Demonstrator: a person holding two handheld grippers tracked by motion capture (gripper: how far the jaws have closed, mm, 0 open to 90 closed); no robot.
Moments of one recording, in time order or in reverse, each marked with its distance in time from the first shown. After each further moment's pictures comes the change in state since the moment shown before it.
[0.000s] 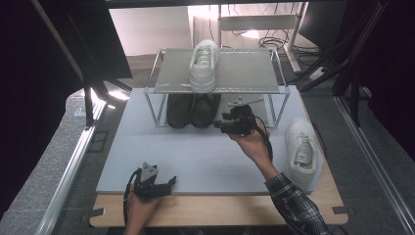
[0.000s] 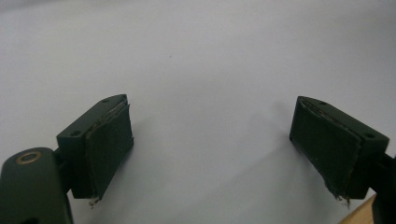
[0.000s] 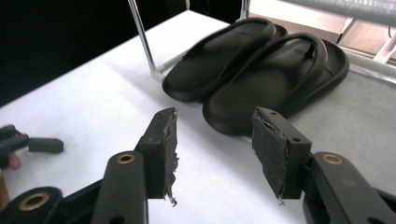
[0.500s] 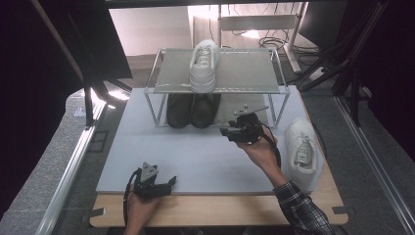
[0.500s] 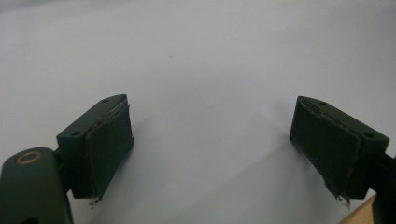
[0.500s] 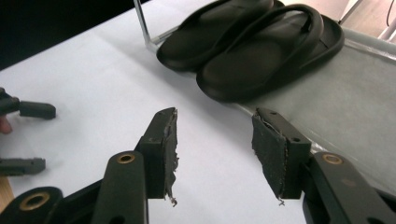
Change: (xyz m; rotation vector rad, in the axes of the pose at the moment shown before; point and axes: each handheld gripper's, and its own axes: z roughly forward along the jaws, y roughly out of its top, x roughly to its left) left arm 0.000 0.000 0.000 0.000 0.000 0.000; right arm -0.005 -0.024 -0.013 0.055 -0.015 -0.029
